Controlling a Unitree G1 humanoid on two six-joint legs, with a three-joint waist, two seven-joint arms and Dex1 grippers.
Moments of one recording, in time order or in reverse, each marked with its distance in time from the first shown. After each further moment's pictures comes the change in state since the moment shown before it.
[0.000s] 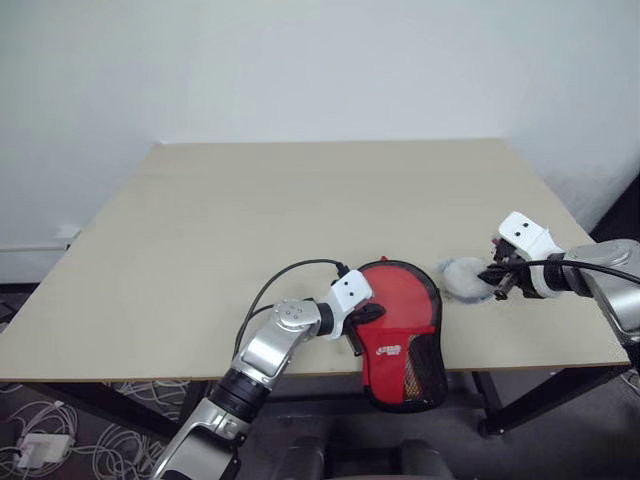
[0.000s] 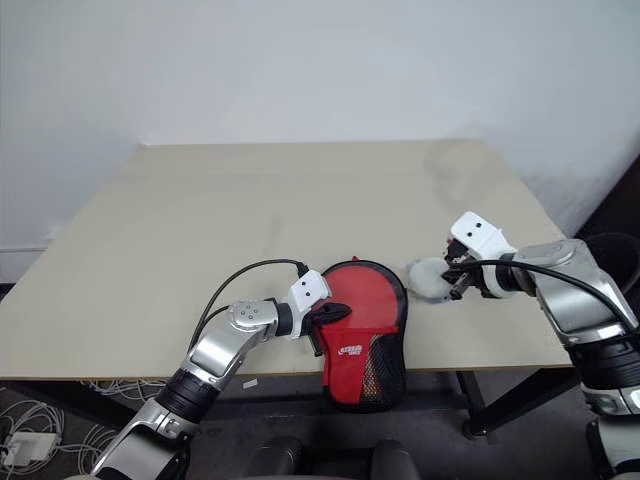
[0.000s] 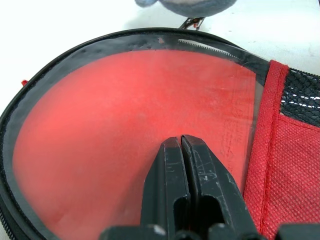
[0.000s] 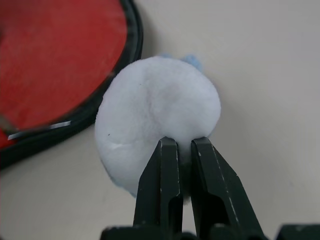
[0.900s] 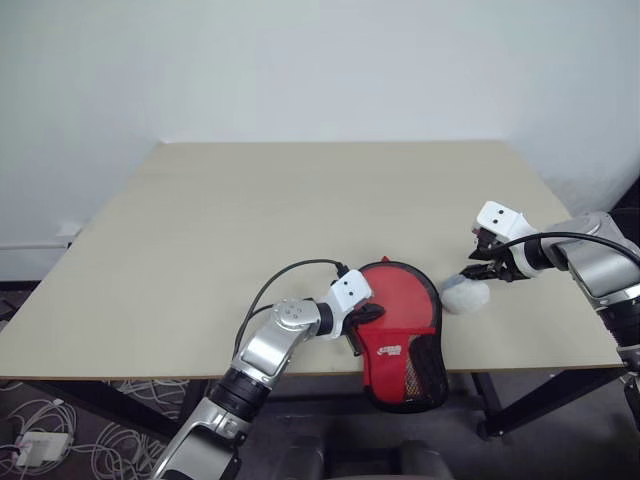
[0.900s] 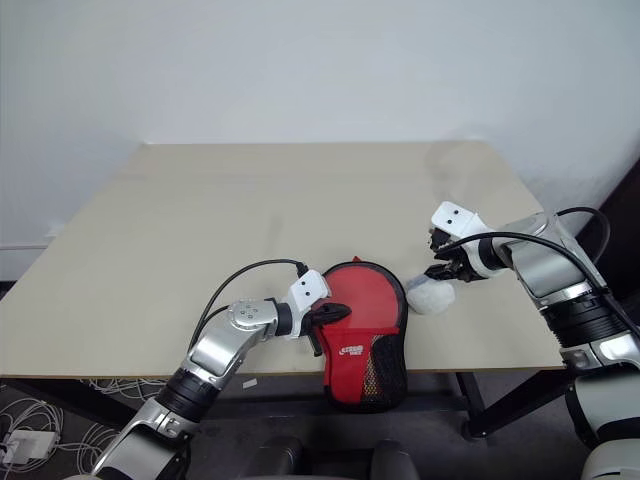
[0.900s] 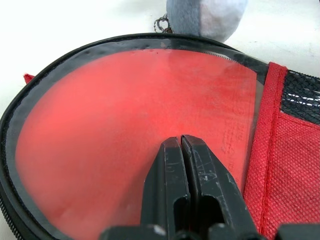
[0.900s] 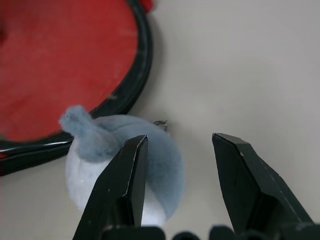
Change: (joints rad) left arm 0.000 -0.002 0.003 0.000 0.000 0.012 0.002; right arm -0.232 0.051 0.199 0.271 -0.082 -0.173 0.159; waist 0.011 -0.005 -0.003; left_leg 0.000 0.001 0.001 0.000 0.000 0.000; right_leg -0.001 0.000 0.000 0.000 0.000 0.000
